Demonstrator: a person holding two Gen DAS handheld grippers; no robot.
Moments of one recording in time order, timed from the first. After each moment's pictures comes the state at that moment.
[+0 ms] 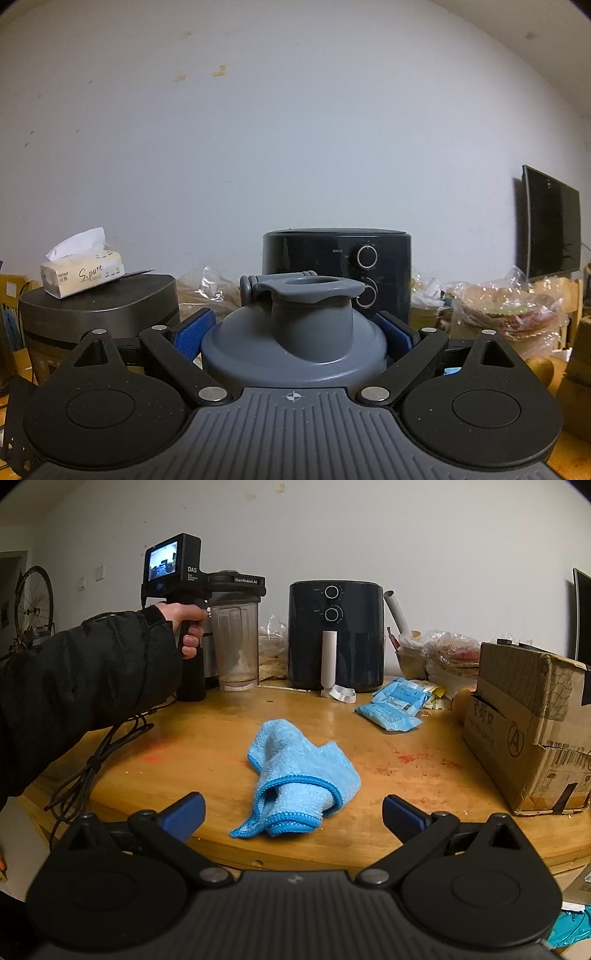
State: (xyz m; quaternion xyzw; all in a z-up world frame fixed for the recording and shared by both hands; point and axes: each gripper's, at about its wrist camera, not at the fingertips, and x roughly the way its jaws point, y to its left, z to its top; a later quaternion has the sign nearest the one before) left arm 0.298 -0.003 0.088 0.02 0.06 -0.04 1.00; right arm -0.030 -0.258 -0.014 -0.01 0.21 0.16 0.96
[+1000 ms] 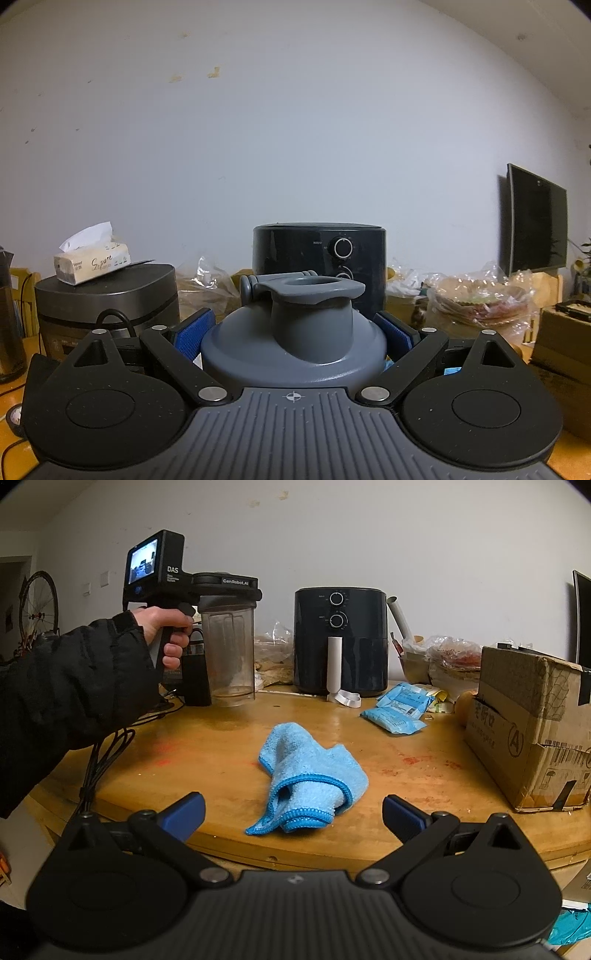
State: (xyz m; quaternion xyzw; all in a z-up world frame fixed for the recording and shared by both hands) left arm 0.240 -0.009 0.094 0.02 0.07 -0.05 1.00; right arm -0.027 -0.261 -0.015 -0.01 0.20 0.17 0.96
